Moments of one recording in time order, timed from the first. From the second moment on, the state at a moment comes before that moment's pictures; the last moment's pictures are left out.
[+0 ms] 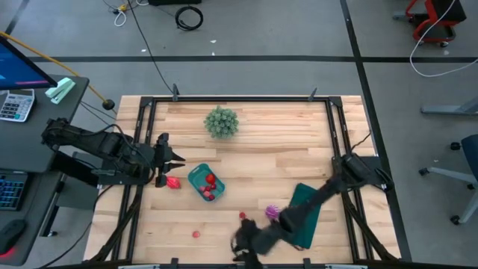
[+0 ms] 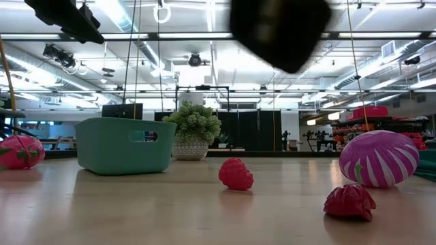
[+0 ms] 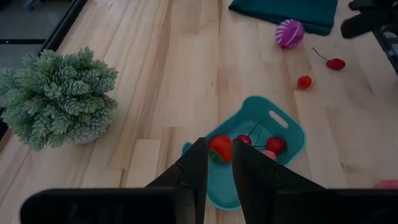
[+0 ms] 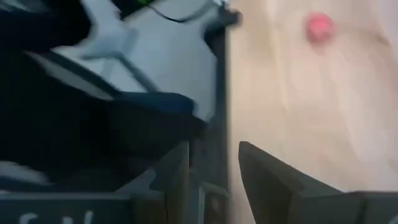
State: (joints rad) left arm -0.31 0.69 0.73 -0.68 -0.34 -0.20; right arm 0.62 2.10 1.42 0.12 0.12 0.76
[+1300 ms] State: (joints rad) left arm -0.31 0.69 0.73 -0.68 -0.34 -0.19; right arm 0.64 2.10 1.41 -0.46 0.26 0.91
